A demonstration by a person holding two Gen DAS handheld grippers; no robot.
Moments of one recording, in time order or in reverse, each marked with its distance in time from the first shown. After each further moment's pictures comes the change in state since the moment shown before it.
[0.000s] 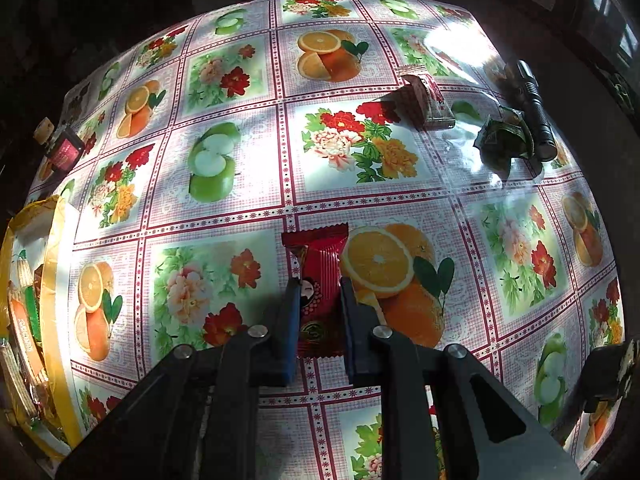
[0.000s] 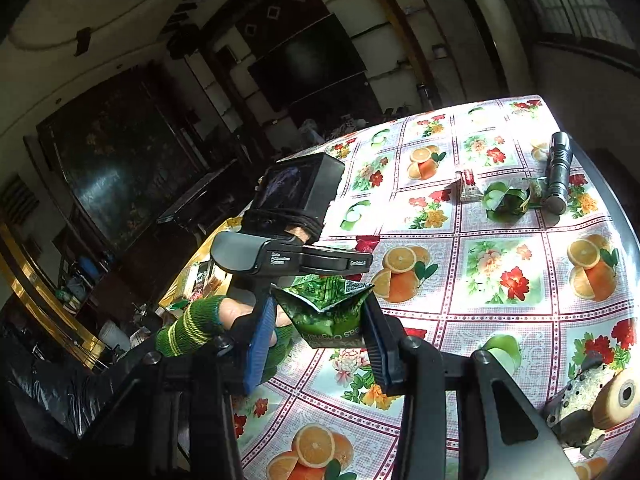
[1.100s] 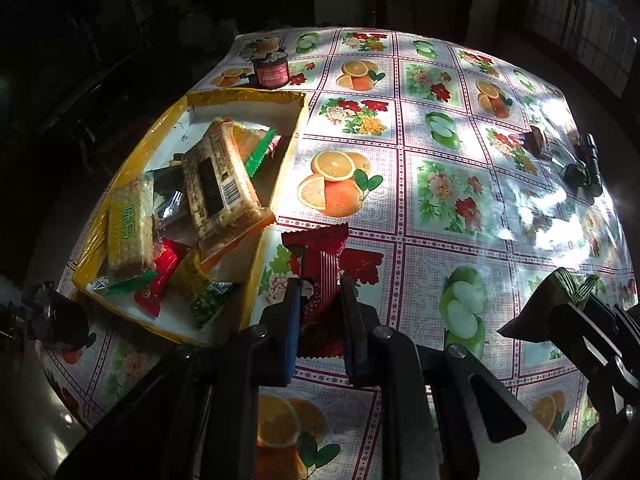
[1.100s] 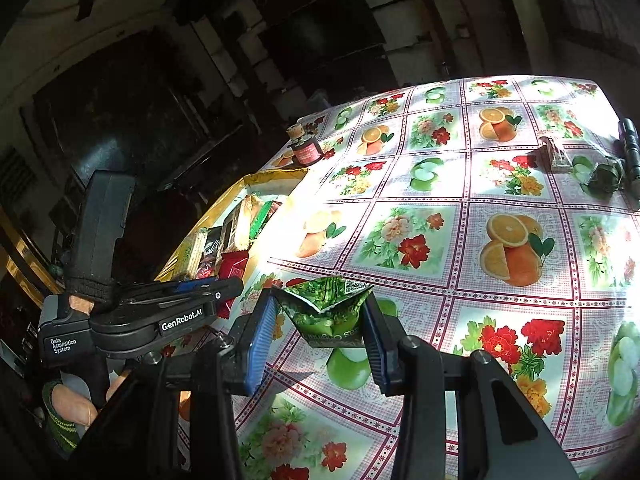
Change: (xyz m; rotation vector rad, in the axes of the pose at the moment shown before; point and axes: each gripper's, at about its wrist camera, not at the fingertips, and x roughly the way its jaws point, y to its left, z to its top) left arm -0.096 0.145 -0.133 -0.268 -0.112 0.161; right arm 0.107 0.079 -0.028 -0.056 0.094 -0.016
